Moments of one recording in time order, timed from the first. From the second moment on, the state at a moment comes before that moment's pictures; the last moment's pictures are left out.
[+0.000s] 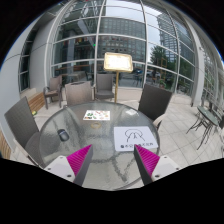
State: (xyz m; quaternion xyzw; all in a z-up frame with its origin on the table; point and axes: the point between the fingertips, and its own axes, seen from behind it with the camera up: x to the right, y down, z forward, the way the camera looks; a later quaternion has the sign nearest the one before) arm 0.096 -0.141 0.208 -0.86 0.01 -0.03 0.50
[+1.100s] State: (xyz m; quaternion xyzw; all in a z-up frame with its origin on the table) arm -0.191 0.105 -0.020 -0.94 -0.06 0.03 0.34
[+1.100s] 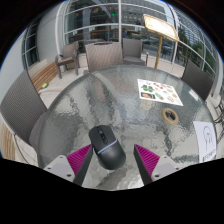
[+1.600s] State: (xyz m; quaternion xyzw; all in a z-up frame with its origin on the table) arm -0.157 0.149 -0.020 -0.94 0.02 0.02 0.34
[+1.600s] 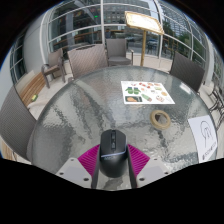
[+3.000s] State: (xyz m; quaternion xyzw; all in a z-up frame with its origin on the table) arm 0.268 0.111 -0.019 -0.95 -0.03 0.01 0.31
